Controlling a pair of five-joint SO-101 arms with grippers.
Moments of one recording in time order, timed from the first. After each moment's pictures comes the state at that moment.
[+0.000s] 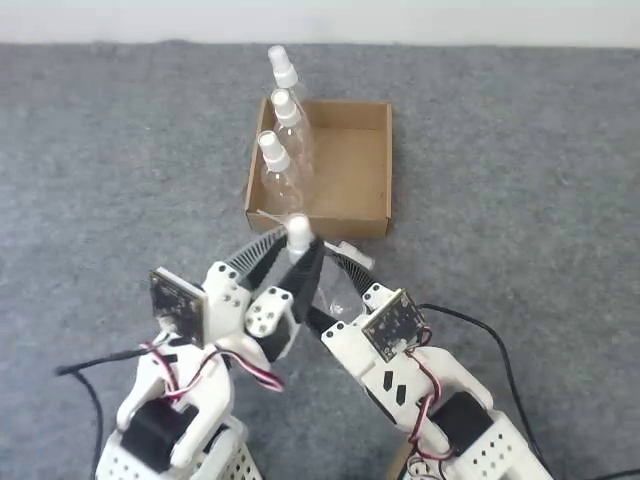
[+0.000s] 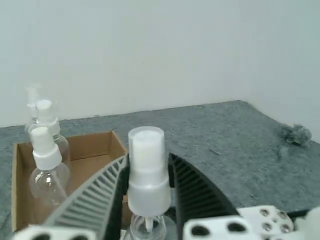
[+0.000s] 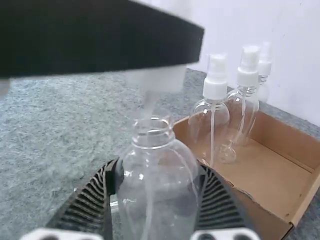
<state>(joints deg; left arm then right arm) 26.3 -101.7 76.8 46.3 15.4 -44.6 -102.7 95.1 29.5 5.1</state>
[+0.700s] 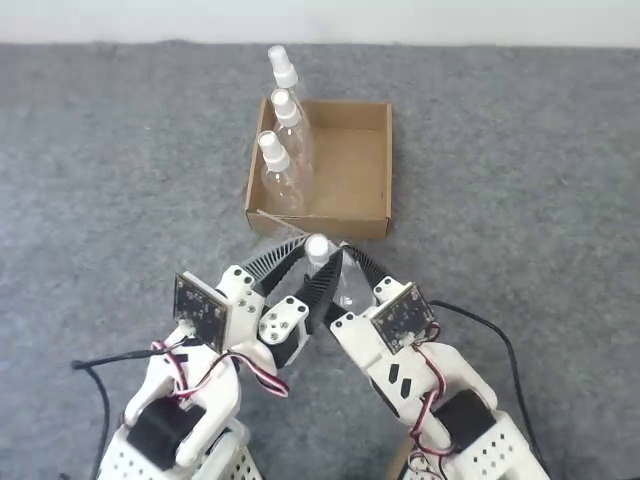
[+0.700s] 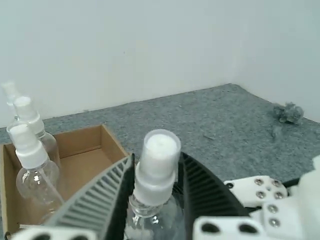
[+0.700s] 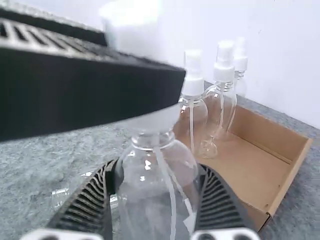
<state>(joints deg) 29.8 -101.9 79.1 46.3 11.6 -40.5 -102.7 95.1 29.5 5.3</state>
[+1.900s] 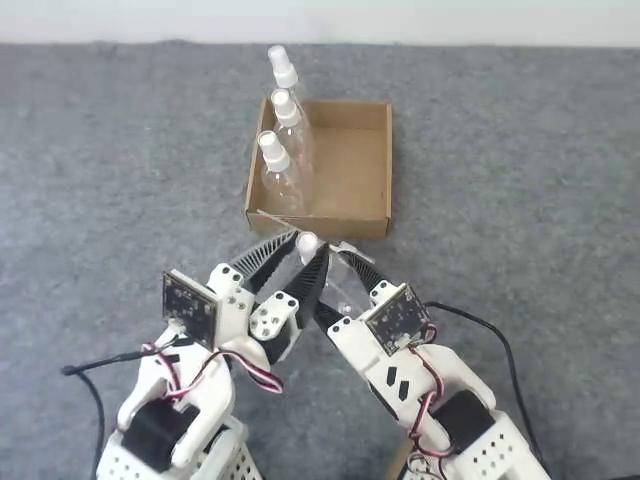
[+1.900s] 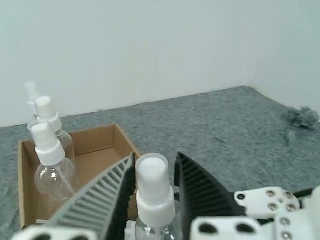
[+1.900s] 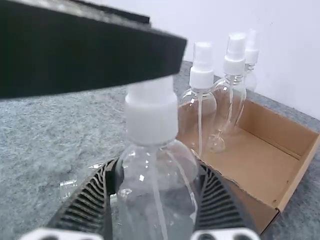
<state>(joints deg) 26.9 -102.0 77.4 48.3 11.7 -41.9 -102.7 95.1 31.0 5.3</state>
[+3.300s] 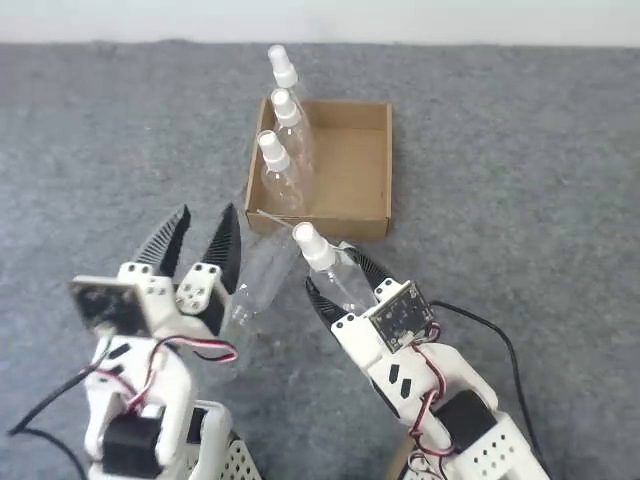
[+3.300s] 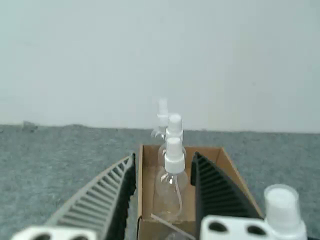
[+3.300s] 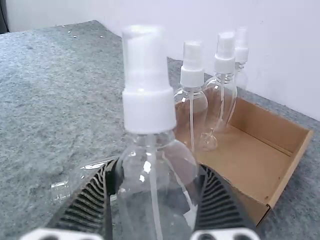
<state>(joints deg) 0.7 -102.0 71.3 53.1 11.2 -40.2 -102.7 95.1 31.0 5.2</state>
